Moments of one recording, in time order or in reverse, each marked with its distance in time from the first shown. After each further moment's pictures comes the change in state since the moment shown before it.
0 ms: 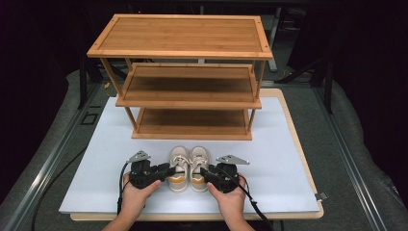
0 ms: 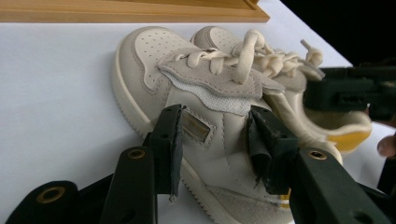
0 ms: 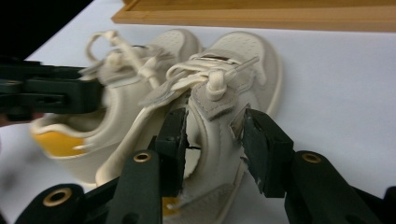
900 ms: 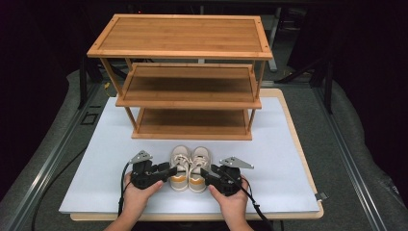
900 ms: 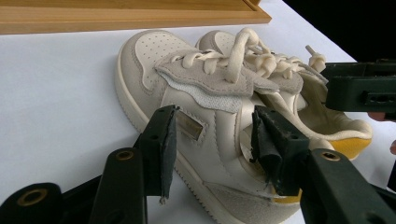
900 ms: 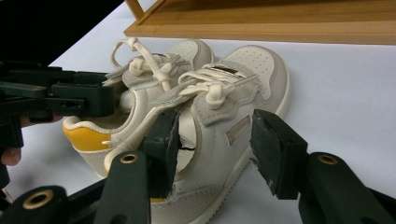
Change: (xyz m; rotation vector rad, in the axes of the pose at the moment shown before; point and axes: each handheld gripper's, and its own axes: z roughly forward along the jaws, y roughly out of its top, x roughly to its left) left arm -0.008 0.001 -0.001 -0.010 0.046 0.042; right arm -0.001 -0.003 -0.011 -0.064 0.010 -0.010
